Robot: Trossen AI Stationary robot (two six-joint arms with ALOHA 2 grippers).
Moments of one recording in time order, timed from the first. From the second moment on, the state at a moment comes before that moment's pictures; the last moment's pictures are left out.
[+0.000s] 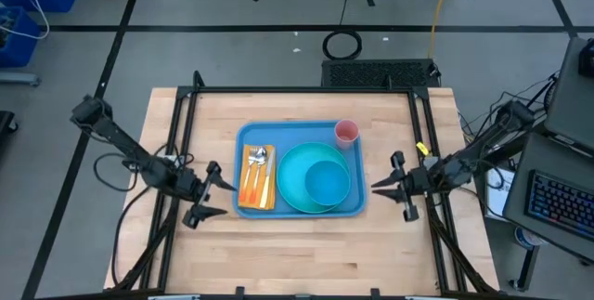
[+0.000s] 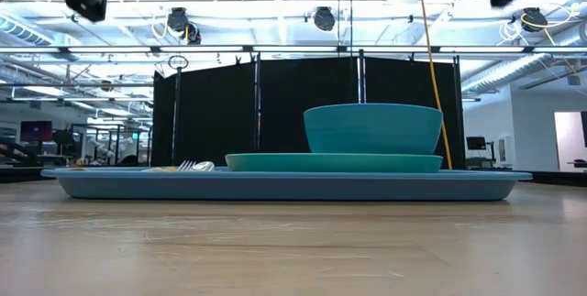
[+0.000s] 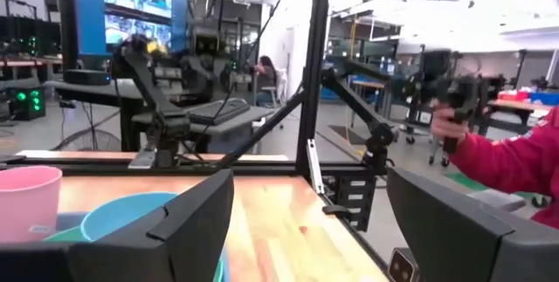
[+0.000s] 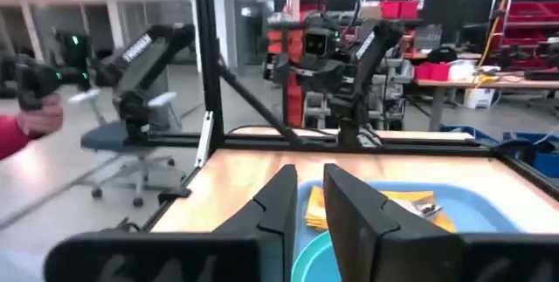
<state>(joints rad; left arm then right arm) -0.68 0.76 0.15 0.81 -0.40 -0.04 0.67 0.60 0.33 0.32 0.55 0.01</state>
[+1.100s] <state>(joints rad) -0.28 0.68 0.01 0.68 -0.30 -0.01 0.44 0.54 0.02 0.68 0.69 -0.06</state>
